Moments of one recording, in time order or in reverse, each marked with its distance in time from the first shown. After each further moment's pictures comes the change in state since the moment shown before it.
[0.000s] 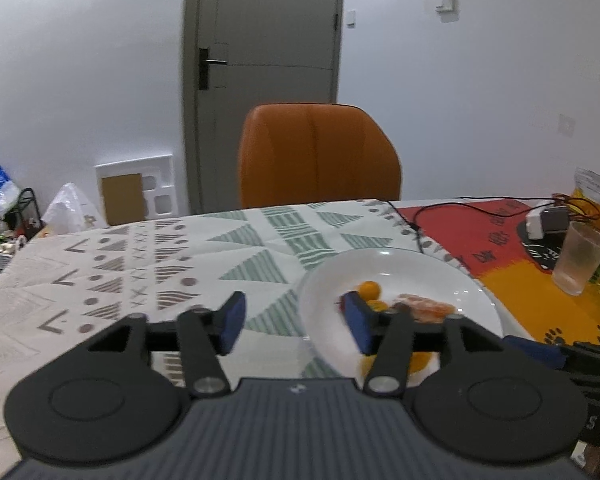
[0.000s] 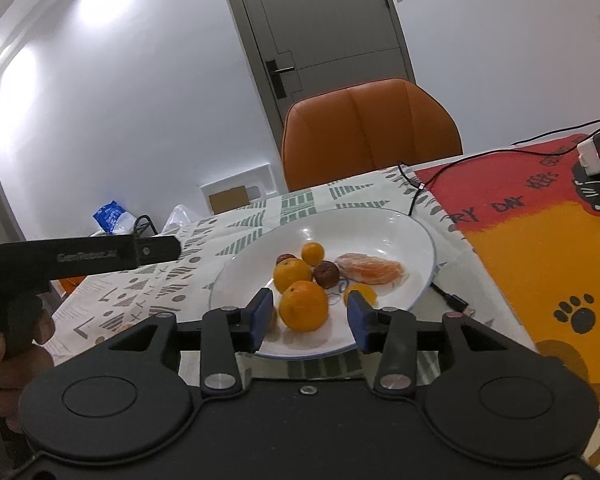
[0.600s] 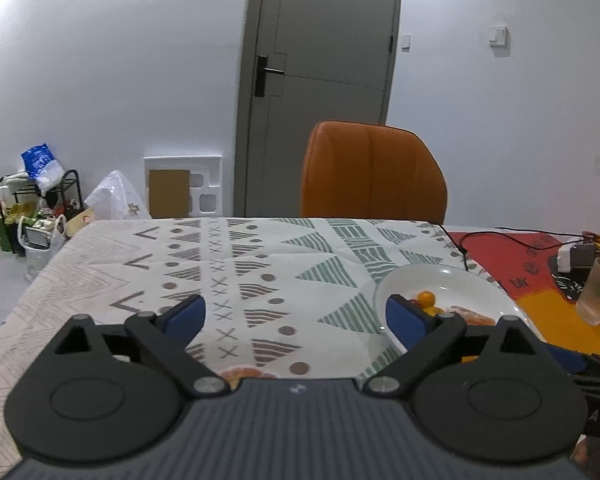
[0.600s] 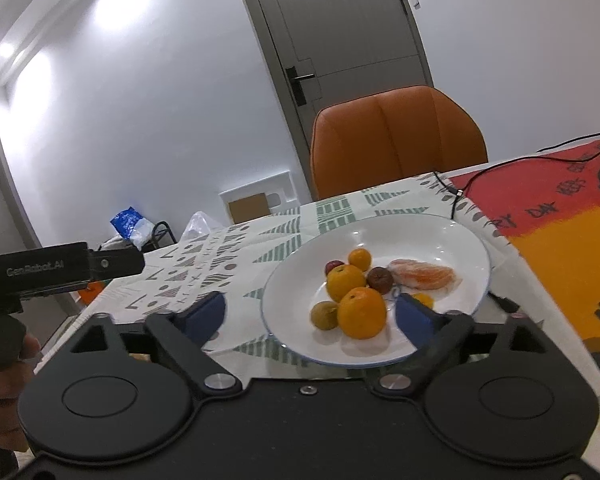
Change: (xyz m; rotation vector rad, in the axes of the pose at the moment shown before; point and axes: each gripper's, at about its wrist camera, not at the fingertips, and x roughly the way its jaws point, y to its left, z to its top) left arm -0.043 0.058 -0.008 -0.113 -0.040 0.094; right arm 0.005 0.035 -0.001 -0.005 -0.029 0.048
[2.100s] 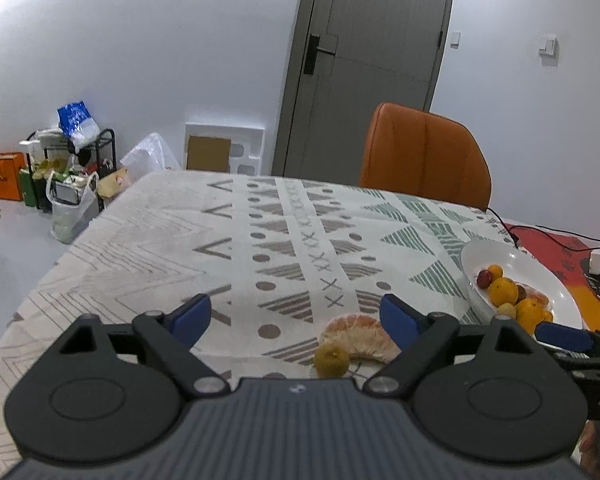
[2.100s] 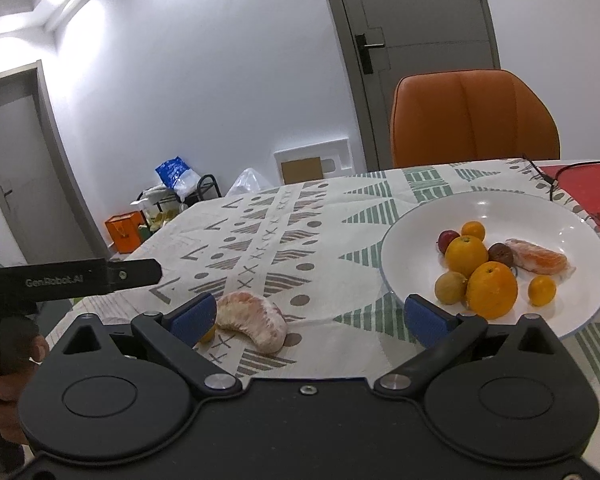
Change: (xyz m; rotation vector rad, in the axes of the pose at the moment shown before) left arm -0.003 0.085 -0.036 -0.106 0.069 0.048; right arm 0.035 0.073 -0.019 -0.134 0.108 0.117
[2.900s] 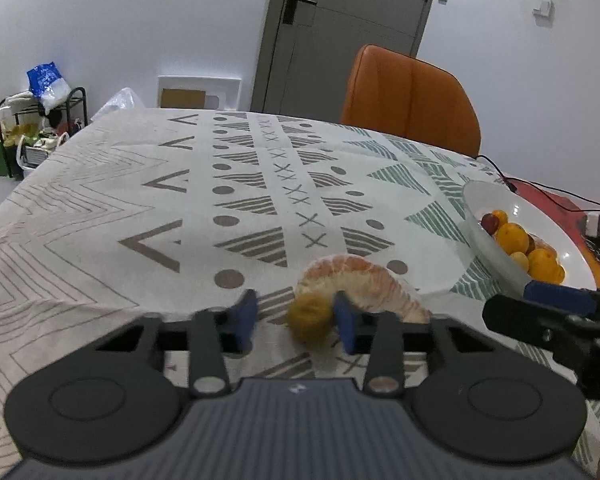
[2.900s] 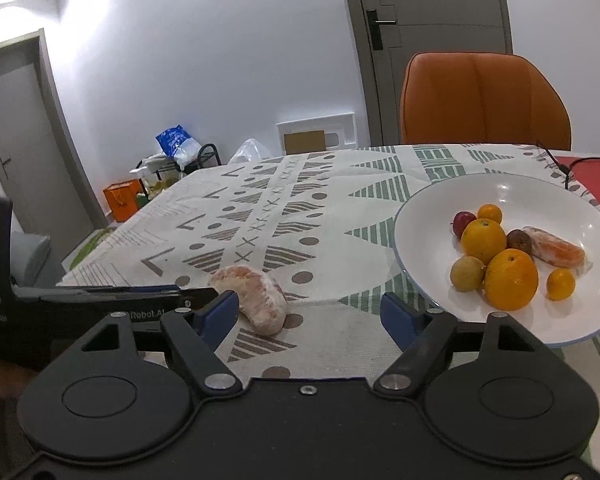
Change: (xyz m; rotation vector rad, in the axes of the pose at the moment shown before) left arm 0.050 -0.007 -0.026 0.004 0.139 -0.076; right arm 0.019 0.005 -0.002 -0.041 0.080 -0.006
